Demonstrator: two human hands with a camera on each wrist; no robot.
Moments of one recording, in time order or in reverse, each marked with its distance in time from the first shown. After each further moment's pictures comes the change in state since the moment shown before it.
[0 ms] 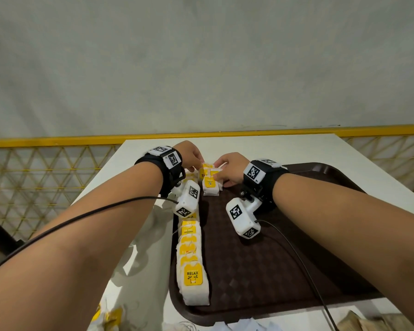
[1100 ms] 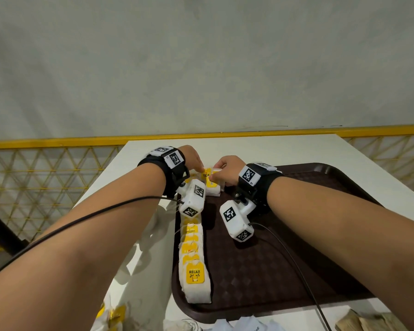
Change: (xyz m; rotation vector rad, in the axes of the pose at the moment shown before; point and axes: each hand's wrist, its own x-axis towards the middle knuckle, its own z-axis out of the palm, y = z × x) left_hand -0.015 0.013 -0.001 0.244 -0.028 -0.051; right_hand -0.011 -0.009 0.009 -0.185 0.056 -0.043
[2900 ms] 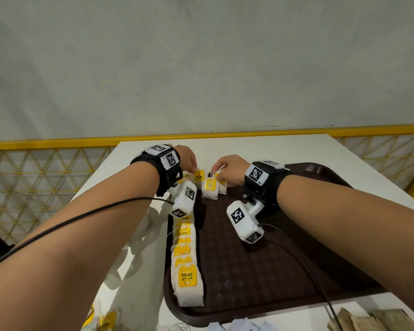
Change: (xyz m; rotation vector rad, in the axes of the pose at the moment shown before) left_hand 0.005 0.001 -0.001 0.190 0.045 0.069; right_hand -0.001 0.013 -0.016 0.046 -0.050 0.010
